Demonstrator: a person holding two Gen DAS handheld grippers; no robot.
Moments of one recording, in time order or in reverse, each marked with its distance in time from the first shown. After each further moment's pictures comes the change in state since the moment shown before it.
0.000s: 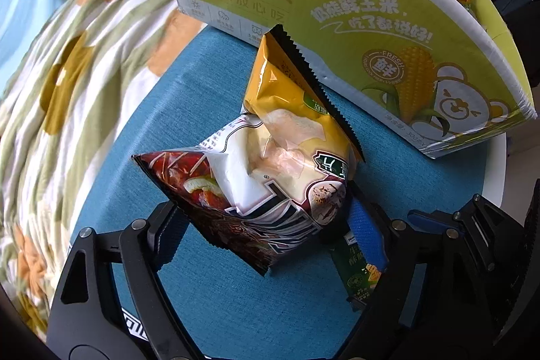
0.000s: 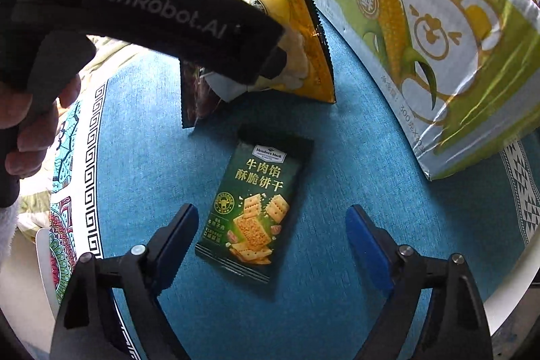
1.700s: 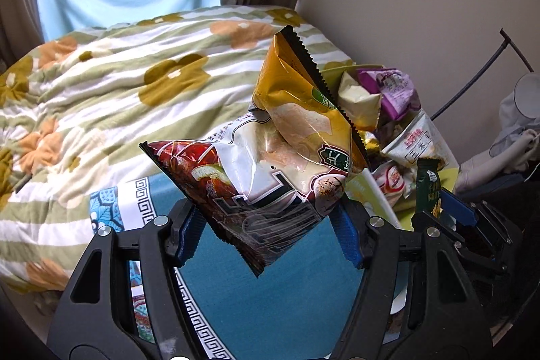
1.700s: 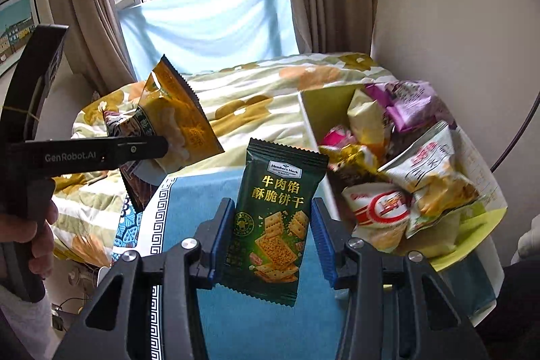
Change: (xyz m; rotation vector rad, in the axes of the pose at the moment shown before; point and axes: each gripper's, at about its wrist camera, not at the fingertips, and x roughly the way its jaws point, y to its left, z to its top) left arm -0.214 -0.005 -0.045 -0.561 -0.416 0.159; right arm -0.174 -0.012 0.071 -0.163 -0.391 0.103
